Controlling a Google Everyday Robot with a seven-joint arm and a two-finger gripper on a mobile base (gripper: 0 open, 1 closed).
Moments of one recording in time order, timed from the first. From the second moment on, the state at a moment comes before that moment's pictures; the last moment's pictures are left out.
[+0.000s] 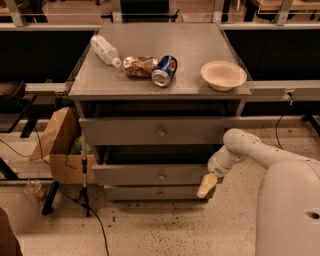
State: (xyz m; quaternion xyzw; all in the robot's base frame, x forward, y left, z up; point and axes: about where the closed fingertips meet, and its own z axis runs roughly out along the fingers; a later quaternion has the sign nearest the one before) arm 0.633 -0.203 0.422 -0.53 0.82 0.17 0.11
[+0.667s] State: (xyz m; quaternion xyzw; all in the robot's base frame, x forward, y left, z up) arm 0.632 -0.201 0.423 -0.54 0.82 0.17 0.10
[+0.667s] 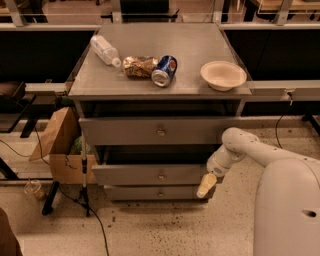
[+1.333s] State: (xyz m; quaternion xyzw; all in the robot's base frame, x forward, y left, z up) arm 0.628 -0.202 0.423 -0.54 0.82 0.17 0.09
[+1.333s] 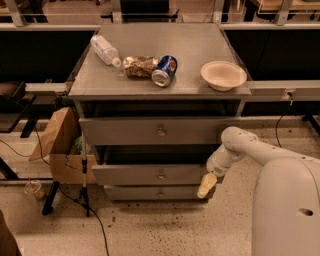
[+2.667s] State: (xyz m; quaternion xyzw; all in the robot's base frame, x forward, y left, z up) arm 0.631 -0.190 0.422 -0.55 0.81 0.18 0.08
